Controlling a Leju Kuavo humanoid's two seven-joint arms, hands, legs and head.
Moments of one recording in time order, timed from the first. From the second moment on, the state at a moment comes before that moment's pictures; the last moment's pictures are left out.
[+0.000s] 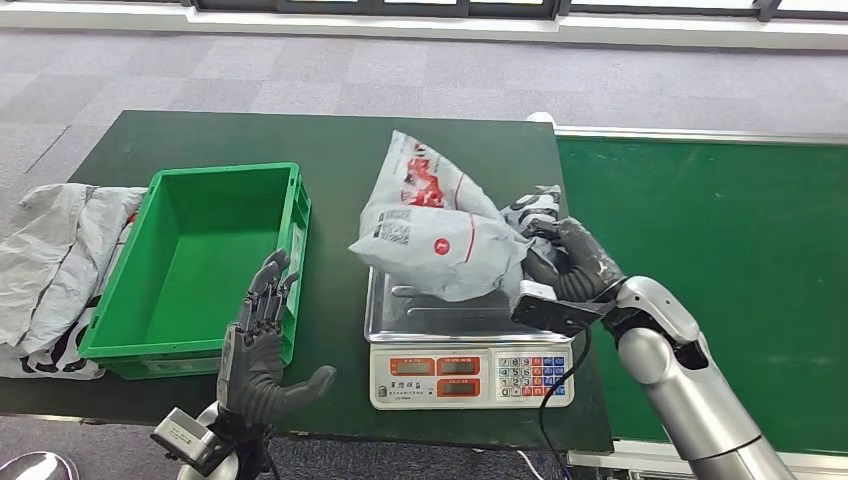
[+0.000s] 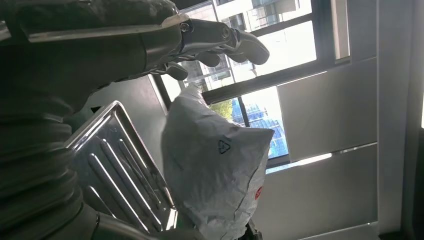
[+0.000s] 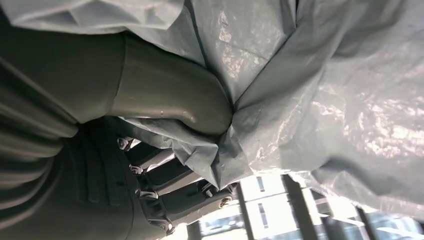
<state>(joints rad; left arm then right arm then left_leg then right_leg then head) 0.10 -0.11 -0.21 -1.70 -0.10 0.02 -0.67 -0.45 -0.27 0.47 -1.34 0.76 0.11 -0.37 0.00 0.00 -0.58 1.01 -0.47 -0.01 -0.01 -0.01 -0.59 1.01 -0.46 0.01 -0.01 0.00</state>
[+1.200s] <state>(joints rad) 0.15 -0.10 -0.21 -1.73 -0.08 0.05 -0.67 -0.10 -0.25 0.25 -1.60 0.65 -0.24 -0.42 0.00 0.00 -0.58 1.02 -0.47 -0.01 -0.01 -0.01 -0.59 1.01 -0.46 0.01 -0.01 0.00</state>
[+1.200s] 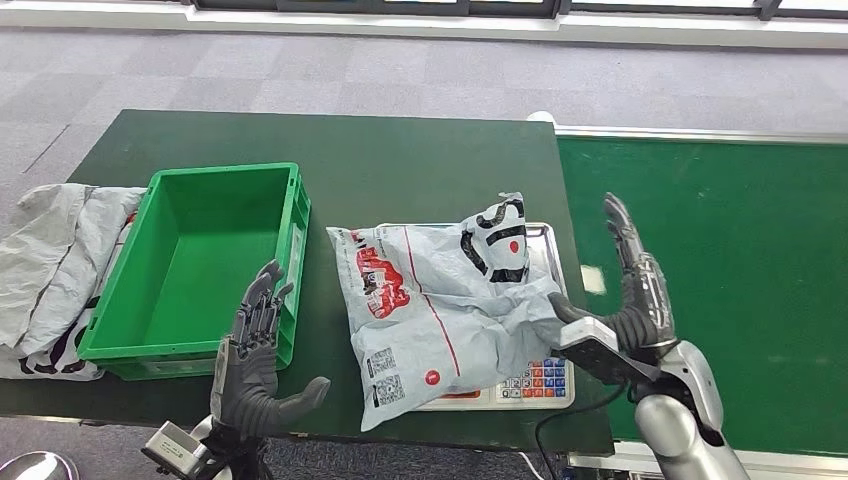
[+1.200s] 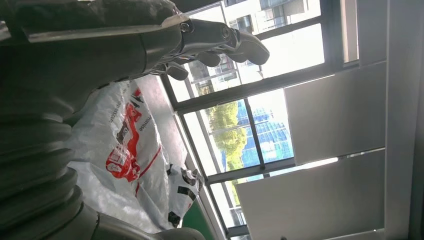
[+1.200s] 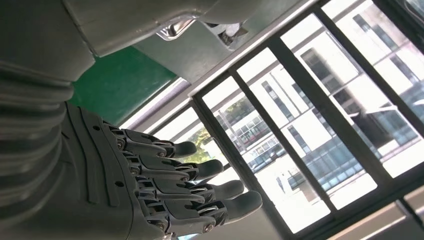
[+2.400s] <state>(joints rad) 0.15 -0.10 -0.21 -1.73 -0.18 0.01 -0.57 0.31 0.10 -0.22 -1.87 0.35 -0.10 -0.61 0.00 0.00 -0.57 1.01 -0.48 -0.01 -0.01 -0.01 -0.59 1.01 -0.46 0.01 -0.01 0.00</state>
